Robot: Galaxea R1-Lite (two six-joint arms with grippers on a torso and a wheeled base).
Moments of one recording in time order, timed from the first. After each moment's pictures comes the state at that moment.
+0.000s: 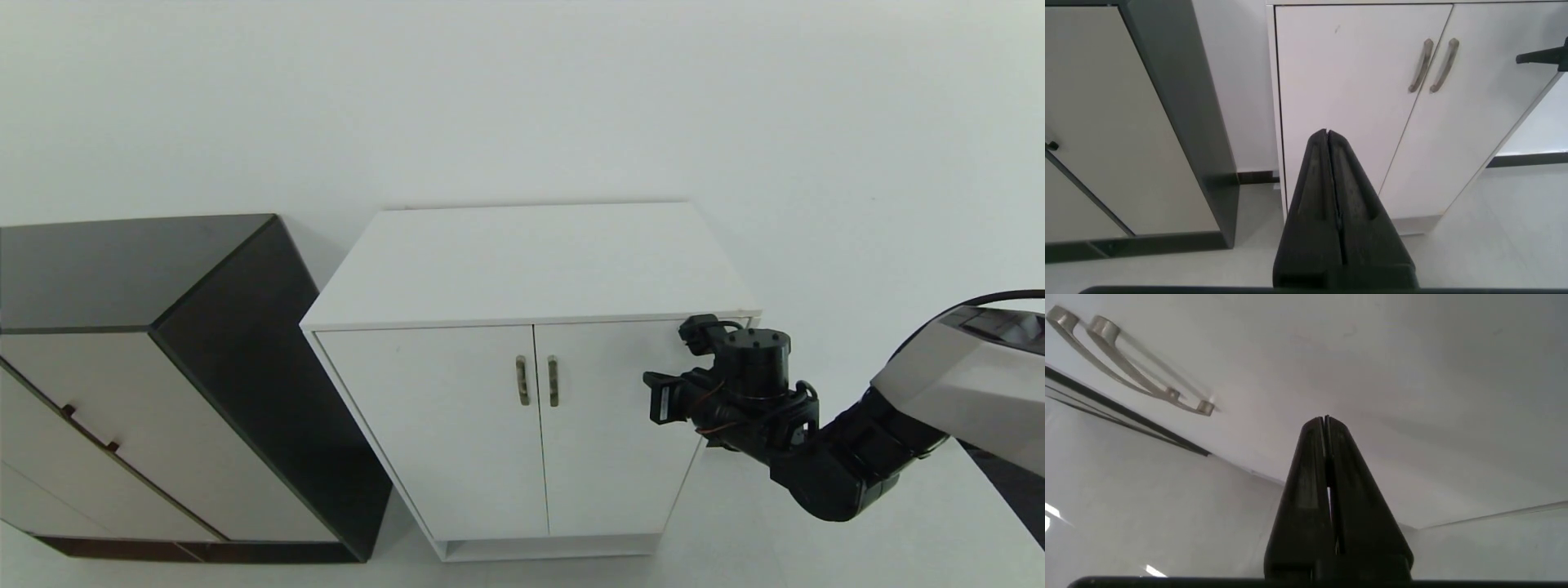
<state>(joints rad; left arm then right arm) 0.00 0.00 0.00 0.00 -0.03 -0.01 0.50 2.16 -0.90 -1.01 -0.01 0.19</state>
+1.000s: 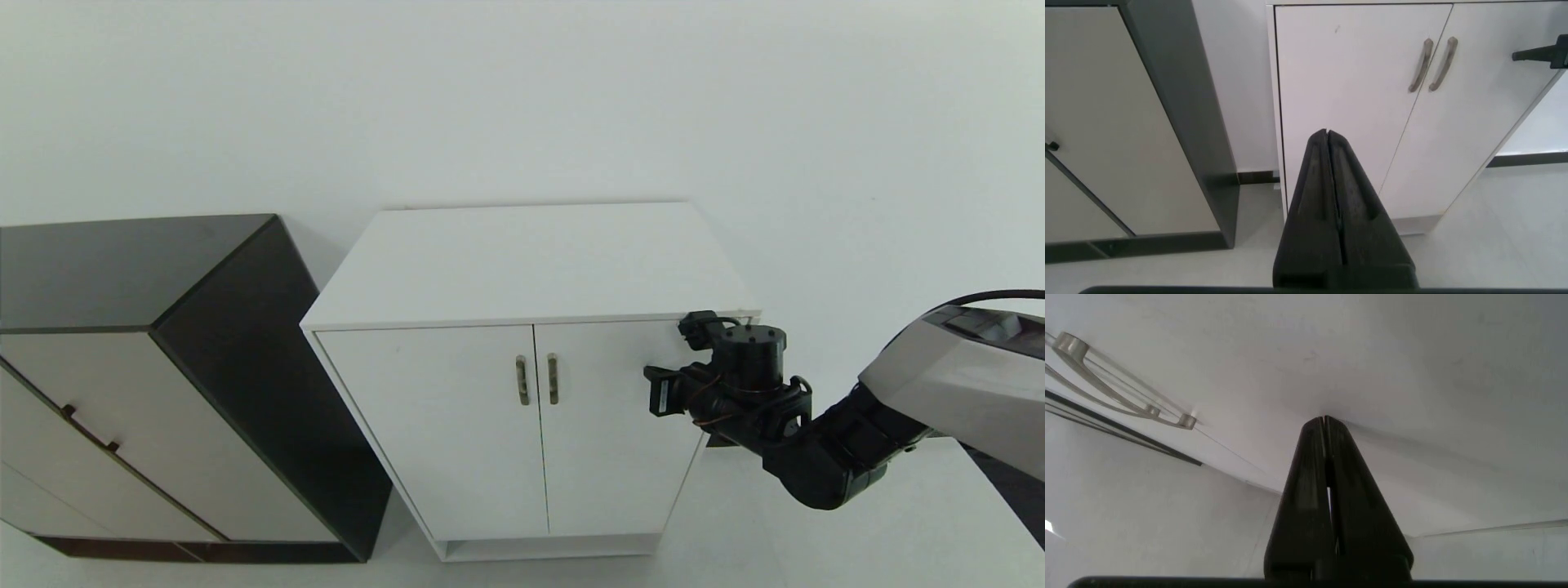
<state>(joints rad) 0.00 0.00 0.00 0.00 -0.03 -0.01 0.48 2.20 -0.95 -1.01 -0.01 0.19</state>
